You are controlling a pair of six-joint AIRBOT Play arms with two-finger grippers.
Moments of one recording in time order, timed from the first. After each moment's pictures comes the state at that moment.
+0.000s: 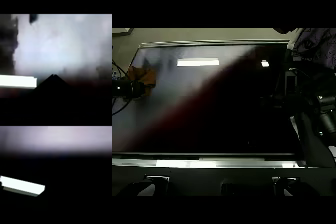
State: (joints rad) left arm 0.02 -1.09 1.41 1.46 -1.29 -1.57; right arm 0.24 -1.02 1.12 1.66 -1.02 -1.45
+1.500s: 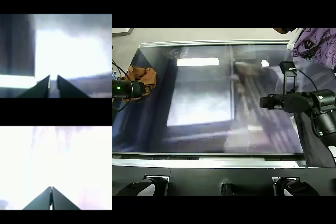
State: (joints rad) left arm 0.02 -1.09 1.41 1.46 -1.29 -1.57; right arm 0.24 -1.02 1.12 1.65 -1.02 -1.45
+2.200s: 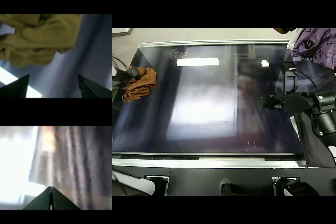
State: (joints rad) left arm 0.24 -1.81 1.85 1.75 -0.95 -1.89; right arm 0.24 -1.02 1.12 1.65 -1.02 -1.45
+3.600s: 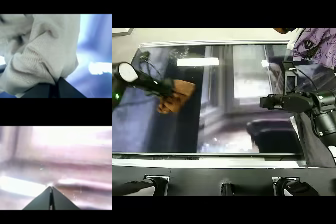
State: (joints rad) left arm -0.21 -1.32 1.45 1.37 -1.26 -1.87; right arm 0.24 -1.02 1.12 1.65 -1.02 -1.45
